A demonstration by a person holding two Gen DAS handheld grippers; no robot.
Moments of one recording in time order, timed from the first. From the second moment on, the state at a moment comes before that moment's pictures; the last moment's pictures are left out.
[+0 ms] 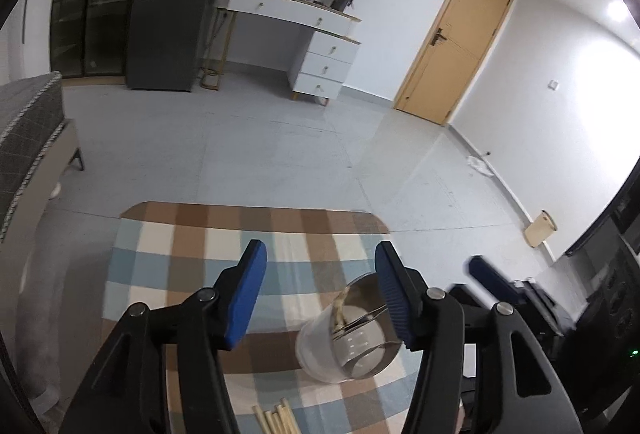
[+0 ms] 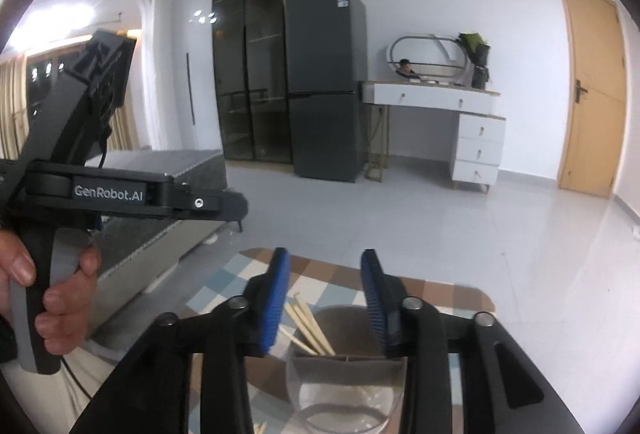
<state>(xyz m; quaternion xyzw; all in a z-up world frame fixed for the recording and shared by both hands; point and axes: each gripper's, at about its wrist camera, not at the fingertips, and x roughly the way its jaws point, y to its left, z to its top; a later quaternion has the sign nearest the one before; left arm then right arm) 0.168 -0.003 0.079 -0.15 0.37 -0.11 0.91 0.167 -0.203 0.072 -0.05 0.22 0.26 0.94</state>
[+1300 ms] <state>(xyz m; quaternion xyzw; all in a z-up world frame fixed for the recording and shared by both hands) 0.041 0.015 0.062 -0.09 0.30 -0.01 0.95 0.007 -0.203 0.077 0.02 0.18 0.18 0.97</state>
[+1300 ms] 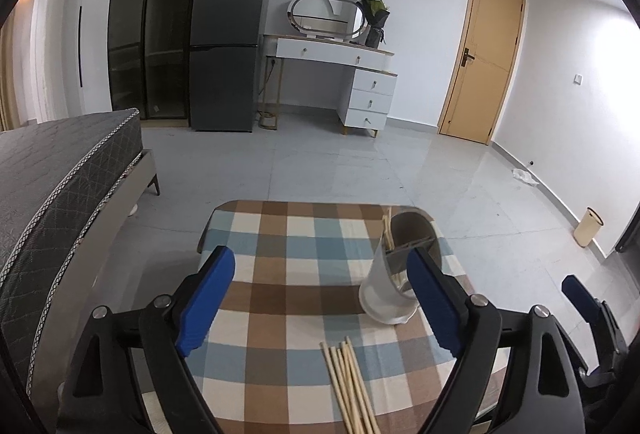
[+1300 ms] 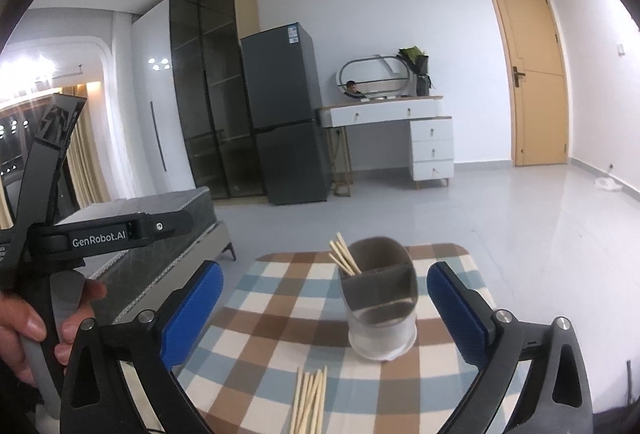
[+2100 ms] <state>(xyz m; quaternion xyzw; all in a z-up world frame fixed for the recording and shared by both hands) 0.034 0.010 -0.050 -0.06 0.38 0.01 0.92 0.005 -0.210 -0.019 0.03 0.31 0.12 0.94</state>
